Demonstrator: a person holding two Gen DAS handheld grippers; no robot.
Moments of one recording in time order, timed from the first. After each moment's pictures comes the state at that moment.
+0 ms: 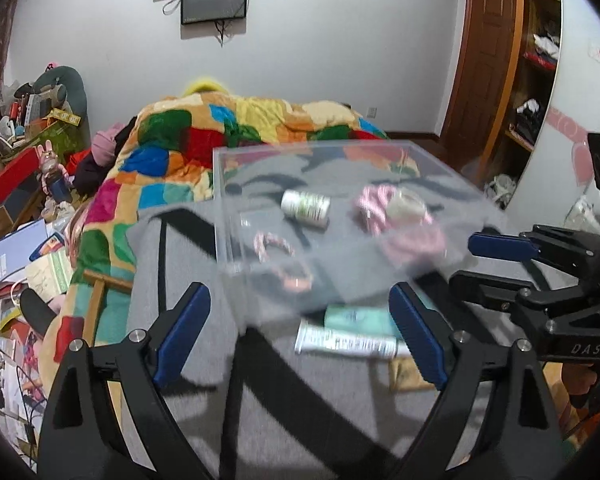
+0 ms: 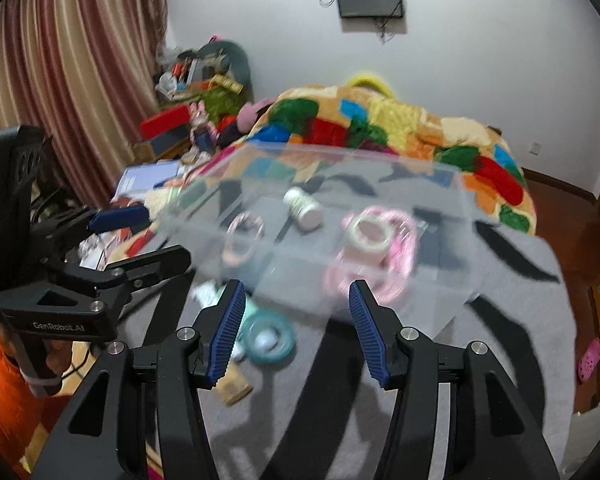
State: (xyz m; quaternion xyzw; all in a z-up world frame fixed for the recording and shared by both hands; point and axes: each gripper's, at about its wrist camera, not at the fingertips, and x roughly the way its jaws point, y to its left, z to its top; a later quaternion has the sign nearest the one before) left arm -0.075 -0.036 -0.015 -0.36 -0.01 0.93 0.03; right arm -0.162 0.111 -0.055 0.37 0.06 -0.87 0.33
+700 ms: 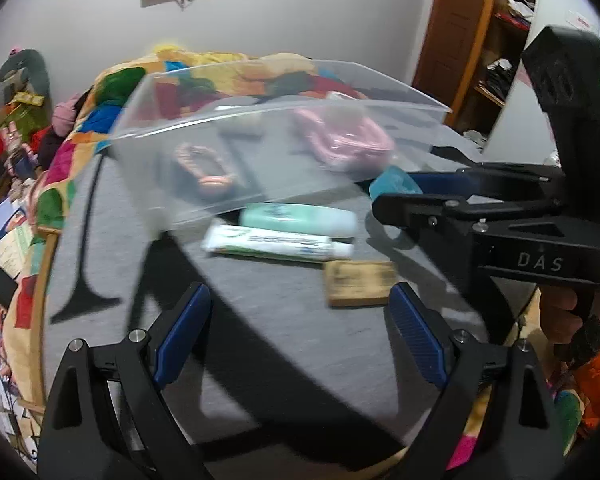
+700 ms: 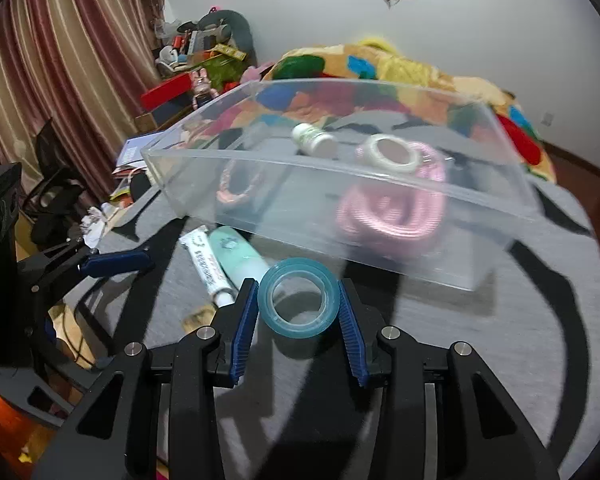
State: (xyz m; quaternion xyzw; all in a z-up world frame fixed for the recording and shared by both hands) left arm -0.049 0.010 -0.063 -0.42 -0.01 0.90 0.10; right arm -0.165 0.118 -0.090 0.41 0.06 -0.85 0.32
